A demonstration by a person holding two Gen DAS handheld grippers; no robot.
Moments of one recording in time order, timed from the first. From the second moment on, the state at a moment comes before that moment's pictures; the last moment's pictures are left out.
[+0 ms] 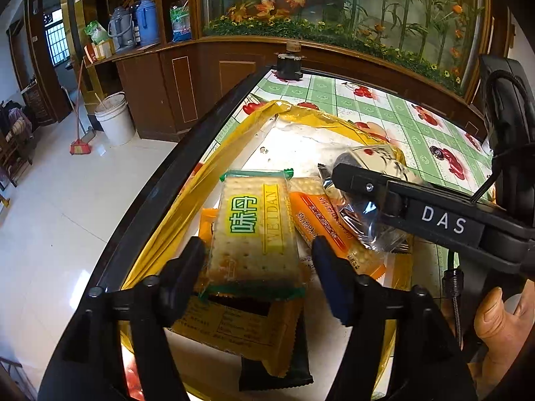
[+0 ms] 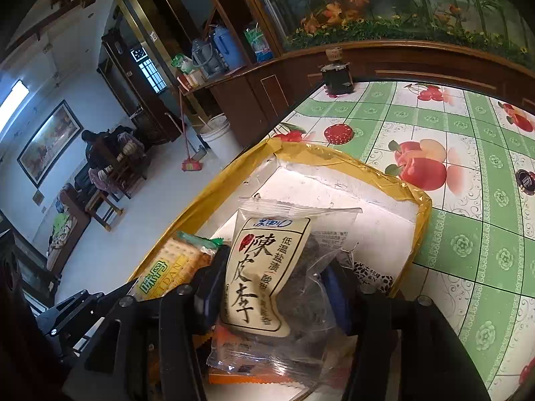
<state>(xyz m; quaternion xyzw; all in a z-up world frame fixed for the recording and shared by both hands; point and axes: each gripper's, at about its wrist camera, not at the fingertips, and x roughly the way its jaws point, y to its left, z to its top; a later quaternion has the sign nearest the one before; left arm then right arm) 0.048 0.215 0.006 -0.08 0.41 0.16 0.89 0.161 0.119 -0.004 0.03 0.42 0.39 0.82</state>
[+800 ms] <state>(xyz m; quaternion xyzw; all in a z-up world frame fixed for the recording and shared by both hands) 0.017 0.187 0.028 -0.11 0.39 0.14 0.90 0.130 0.058 0.017 0.05 0.41 0.37 0.83</state>
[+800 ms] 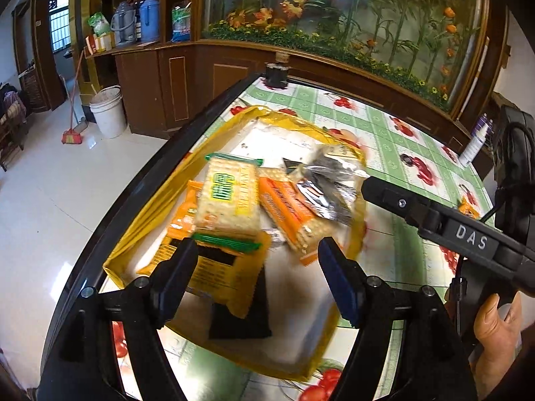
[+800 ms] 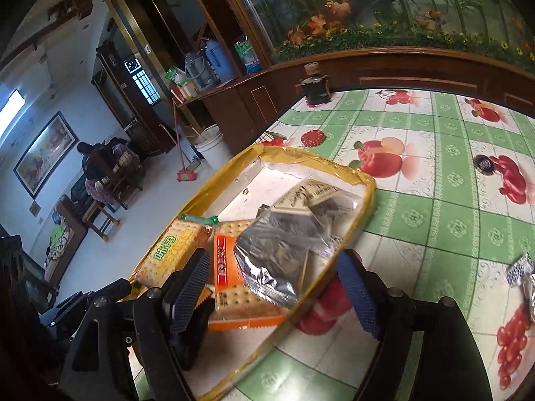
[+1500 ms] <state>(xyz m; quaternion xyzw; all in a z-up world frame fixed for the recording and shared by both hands) 0.056 0.022 0.022 -0.04 0.42 0.01 0.91 0.089 -0.212 0.002 0.10 0.39 0.17 0.90</state>
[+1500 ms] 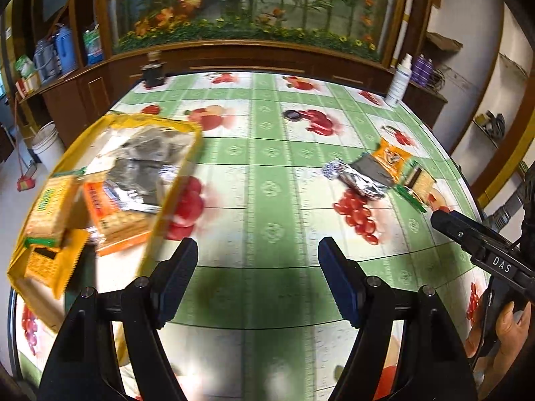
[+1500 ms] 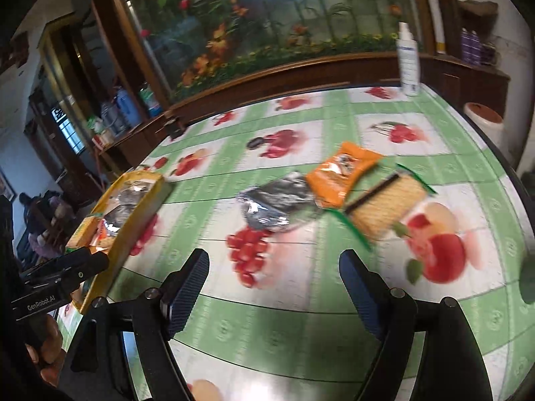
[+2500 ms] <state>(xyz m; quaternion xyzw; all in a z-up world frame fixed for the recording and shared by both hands) 0.187 -0.127 -0.030 0.20 0.43 -0.18 0.86 0.186 -0.253 -0.038 0.08 0.44 0.04 0.90</state>
